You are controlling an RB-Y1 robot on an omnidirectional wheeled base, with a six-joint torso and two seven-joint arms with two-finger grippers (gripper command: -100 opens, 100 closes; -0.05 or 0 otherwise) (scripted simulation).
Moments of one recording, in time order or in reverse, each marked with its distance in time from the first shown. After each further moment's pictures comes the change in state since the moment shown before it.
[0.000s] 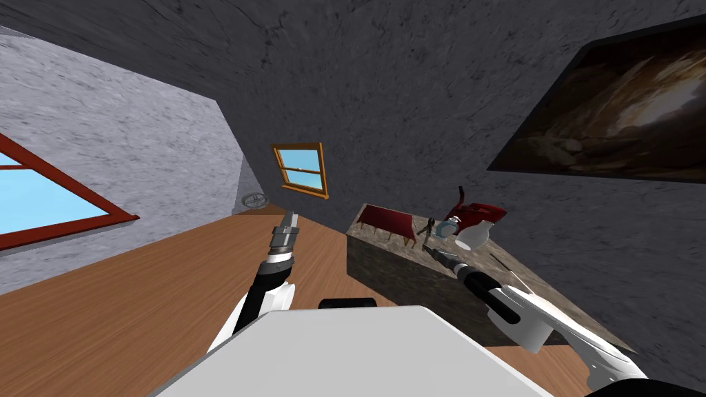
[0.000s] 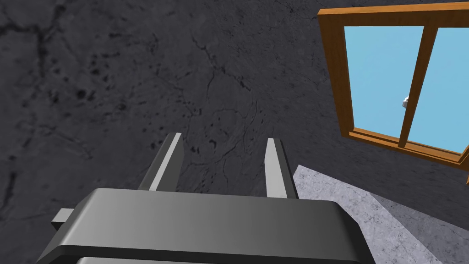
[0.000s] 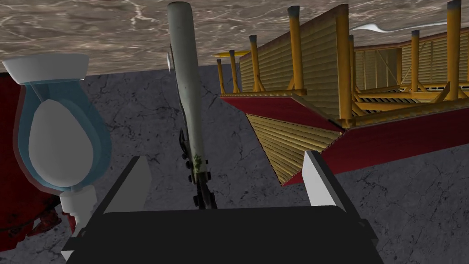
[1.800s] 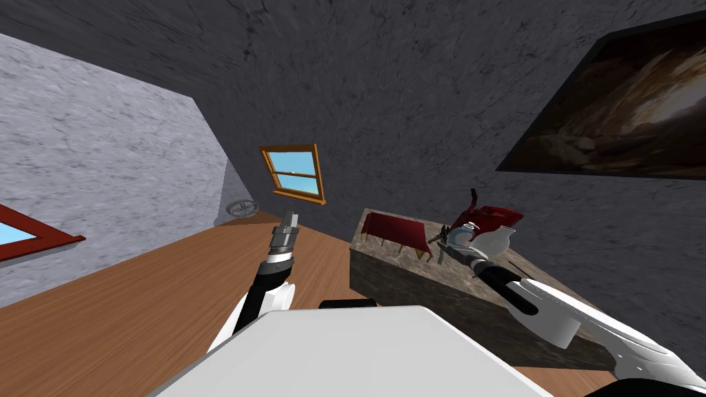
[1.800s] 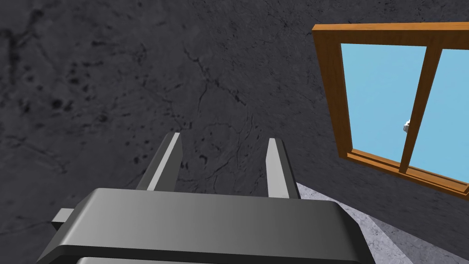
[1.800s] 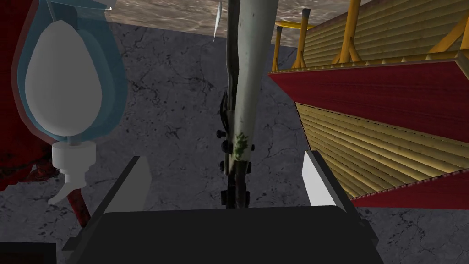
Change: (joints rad) left arm 0.000 0.000 0.000 0.000 0.000 0.000 0.000; right arm 0.012 -0.112 -0.081 0.100 -0.004 0.047 0.077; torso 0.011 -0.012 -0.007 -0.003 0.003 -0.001
